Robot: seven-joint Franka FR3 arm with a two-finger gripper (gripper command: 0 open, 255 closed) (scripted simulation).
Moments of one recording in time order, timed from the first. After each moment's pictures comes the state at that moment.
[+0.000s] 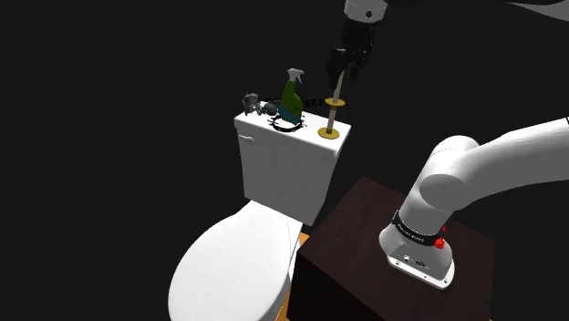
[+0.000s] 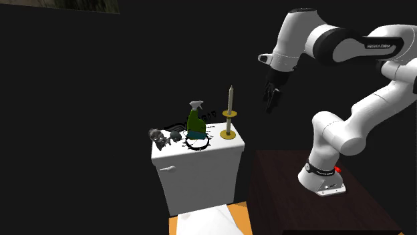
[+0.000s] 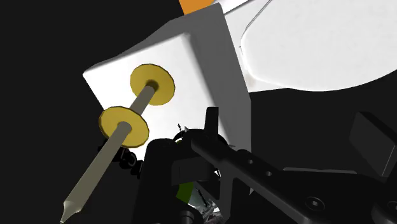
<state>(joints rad) 0.00 -0.80 0.05 -2.34 -0.07 1.66 0.17</state>
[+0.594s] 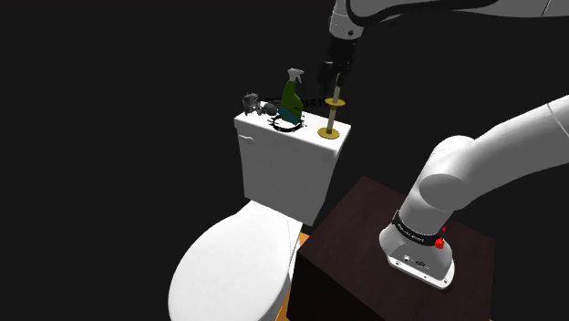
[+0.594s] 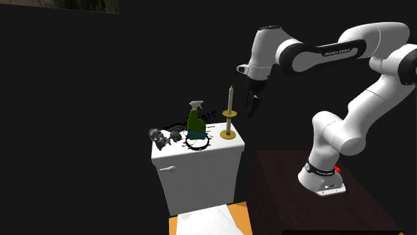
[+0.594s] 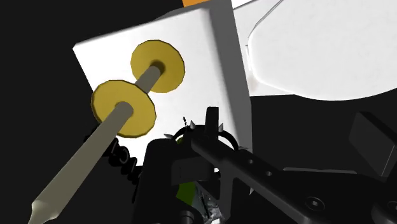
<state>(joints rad) 0.00 -0.61 -0.08 -2.33 -0.11 1.81 -0.01</state>
